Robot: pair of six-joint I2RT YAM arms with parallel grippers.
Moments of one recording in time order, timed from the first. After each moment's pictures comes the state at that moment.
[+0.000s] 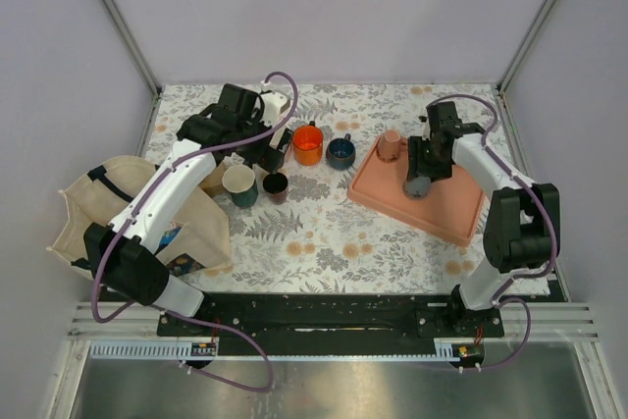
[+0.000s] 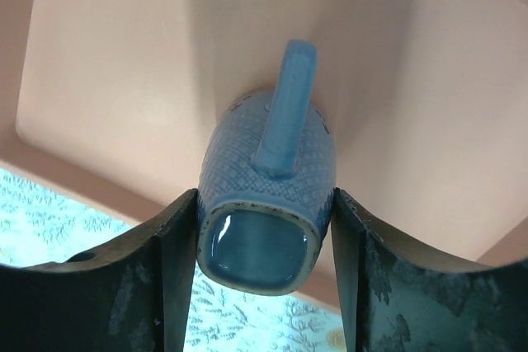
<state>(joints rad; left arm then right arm) -0.42 1.47 1.48 -0.87 0.10 0.15 0.14 1.70 1.28 -0.72 -0.03 0.16</state>
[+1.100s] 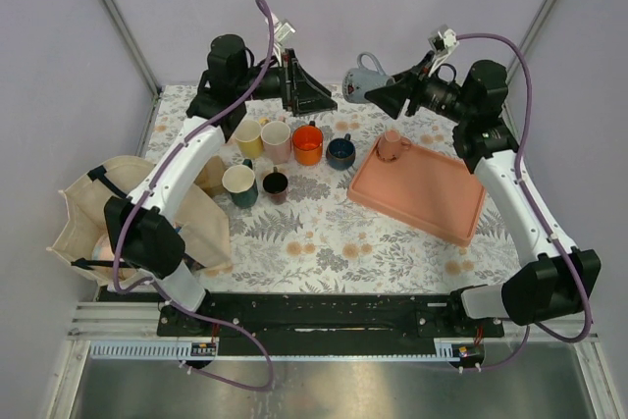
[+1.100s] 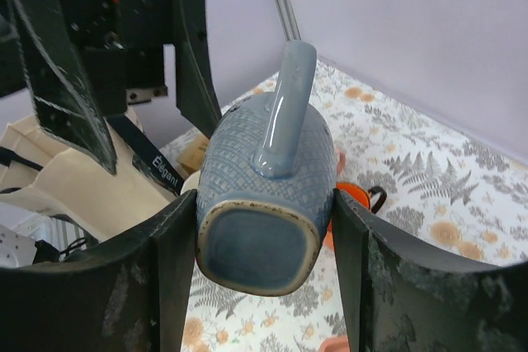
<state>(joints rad) -0.37 1.64 1.67 -0.09 1.04 -0.44 0.20 1.34 1.32 0.09 -0.78 0.32</state>
